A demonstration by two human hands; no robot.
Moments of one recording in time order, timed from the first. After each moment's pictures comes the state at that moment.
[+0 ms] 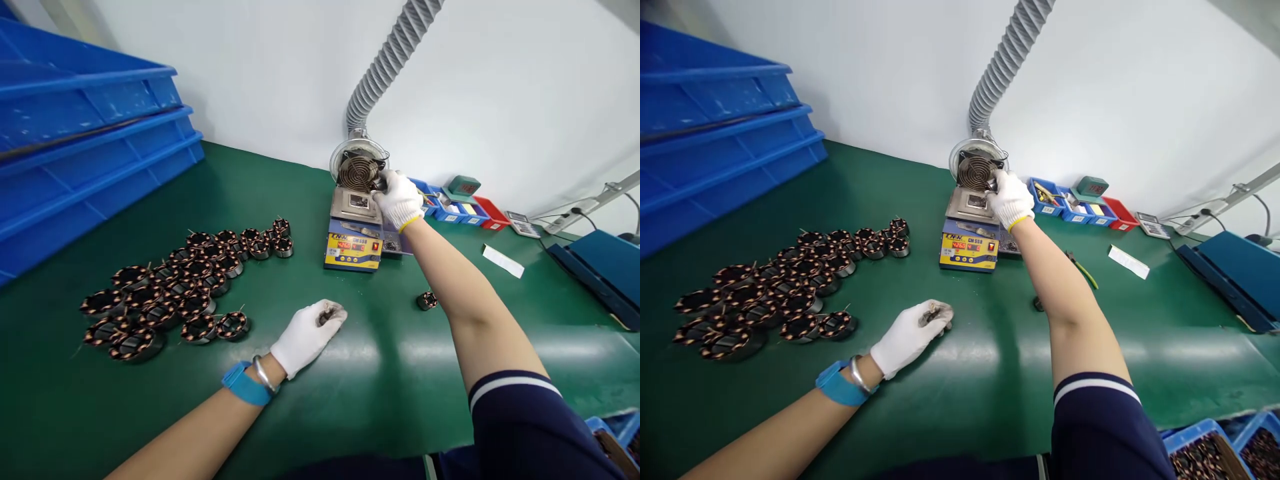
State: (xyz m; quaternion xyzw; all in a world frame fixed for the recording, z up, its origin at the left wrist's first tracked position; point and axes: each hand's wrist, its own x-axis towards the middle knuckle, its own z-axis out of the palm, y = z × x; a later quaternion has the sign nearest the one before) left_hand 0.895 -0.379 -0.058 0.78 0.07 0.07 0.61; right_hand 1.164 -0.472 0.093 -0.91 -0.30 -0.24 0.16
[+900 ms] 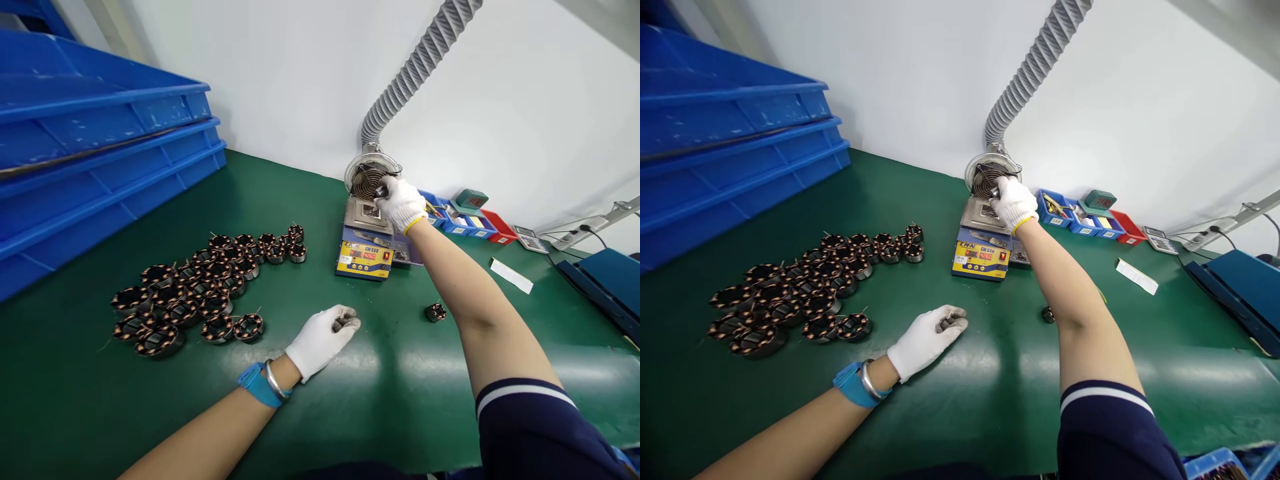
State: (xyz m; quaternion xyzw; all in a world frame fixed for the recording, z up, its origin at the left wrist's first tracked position) left_hand 0.897 -0.379 -0.058 0.80 0.07 0.06 0.59; right_hand 1.161 -0.443 0.106 -0.91 -0.32 -0.23 0.10
